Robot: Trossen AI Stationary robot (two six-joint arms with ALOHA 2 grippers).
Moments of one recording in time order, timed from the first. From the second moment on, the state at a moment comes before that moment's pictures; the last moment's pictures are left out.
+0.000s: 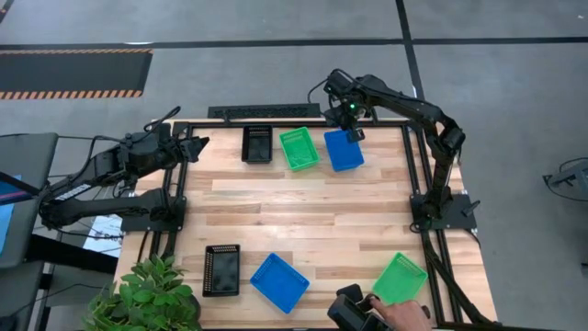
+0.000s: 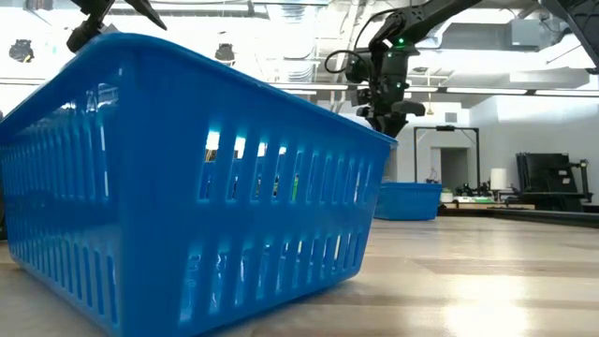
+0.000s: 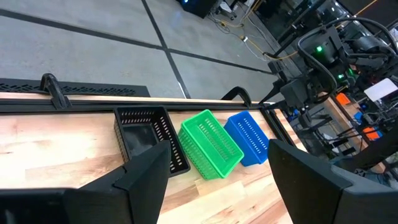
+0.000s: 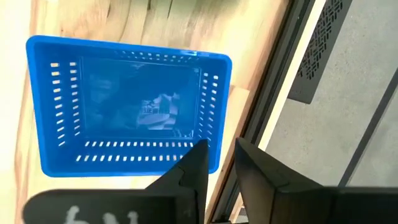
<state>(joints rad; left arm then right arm) 0.33 0.52 0.86 -0.73 -0.41 -0.85 -0.70 1.89 1.71 -1.12 0.05 -1.03</state>
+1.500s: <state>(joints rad) 0.33 0.52 0.86 -0.58 0.10 -0.76 -0.35 1.59 2.13 -1.25 -0.35 -0.20</state>
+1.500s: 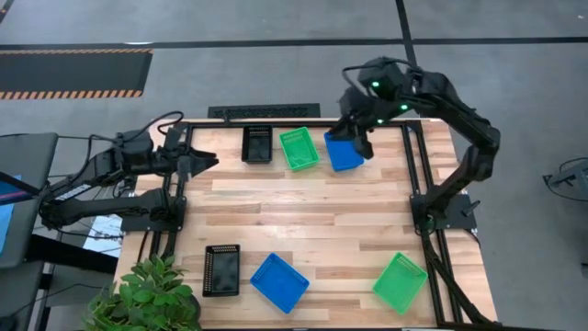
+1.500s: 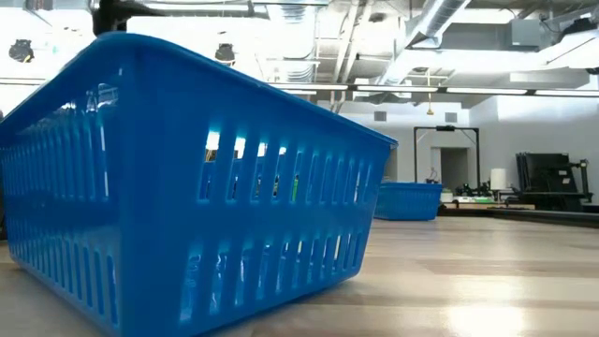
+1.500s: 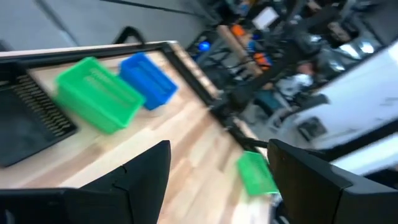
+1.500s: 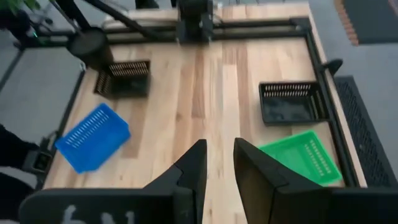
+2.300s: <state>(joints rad) 0.33 0.52 0.86 -0.55 0.09 -0.75 -0.29 1.39 2.13 -1.24 -0.34 -0.10</state>
